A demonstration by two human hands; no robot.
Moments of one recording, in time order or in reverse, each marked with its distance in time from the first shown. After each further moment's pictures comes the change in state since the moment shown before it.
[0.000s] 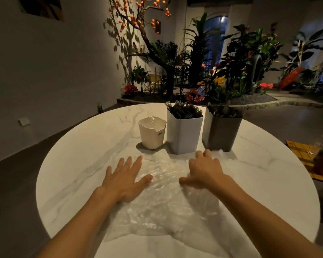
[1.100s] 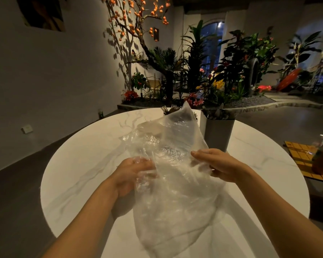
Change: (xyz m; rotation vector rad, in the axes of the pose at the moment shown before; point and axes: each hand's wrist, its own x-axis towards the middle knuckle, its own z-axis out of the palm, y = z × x) left_hand -0.022 0.046 -0.041 -1.519 -0.051 -0.024; right_hand -0.012 0.068 -0.018 1.344 -0.190 -0.049
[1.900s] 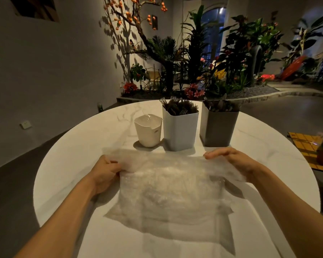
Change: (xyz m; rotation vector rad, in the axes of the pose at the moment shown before) left_hand 0.011 -0.007 -0.053 0.170 0.098 0.150; right_hand 0.012 0.041 -0.040 0.353 -0.057 -0.004
